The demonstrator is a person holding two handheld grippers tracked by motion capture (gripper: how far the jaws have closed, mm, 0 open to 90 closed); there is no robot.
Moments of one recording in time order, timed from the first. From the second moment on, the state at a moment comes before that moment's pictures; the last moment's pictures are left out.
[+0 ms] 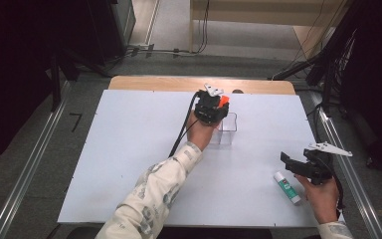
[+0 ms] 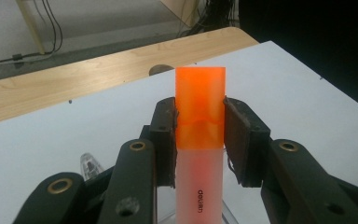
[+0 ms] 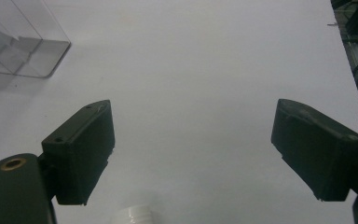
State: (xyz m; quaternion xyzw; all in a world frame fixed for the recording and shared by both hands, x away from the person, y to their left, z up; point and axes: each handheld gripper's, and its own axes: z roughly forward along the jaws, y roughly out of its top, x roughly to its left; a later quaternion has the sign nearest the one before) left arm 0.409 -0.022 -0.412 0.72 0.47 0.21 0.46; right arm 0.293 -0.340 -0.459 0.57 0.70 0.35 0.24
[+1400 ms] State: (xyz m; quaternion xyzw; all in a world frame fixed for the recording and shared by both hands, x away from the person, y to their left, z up) left arm 0.346 0.017 -0.414 0.73 0.44 0.21 0.48; right arm 0.290 -0.333 -0.461 0.55 0.73 0.35 0.23
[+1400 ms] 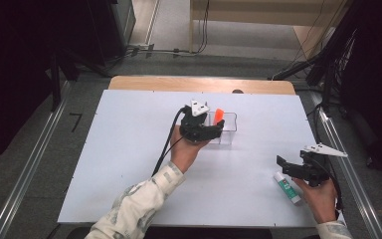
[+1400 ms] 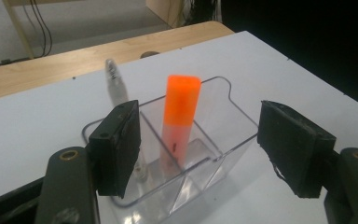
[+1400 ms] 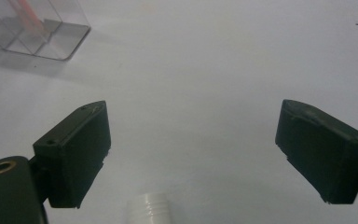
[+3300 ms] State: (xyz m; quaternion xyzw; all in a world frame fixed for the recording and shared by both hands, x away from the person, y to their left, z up) left arm 0.269 0.184 -0.459 0.65 0.55 0.26 0.45; right arm 0.268 -0.339 -0.471 0.52 0.75 0.35 0.21
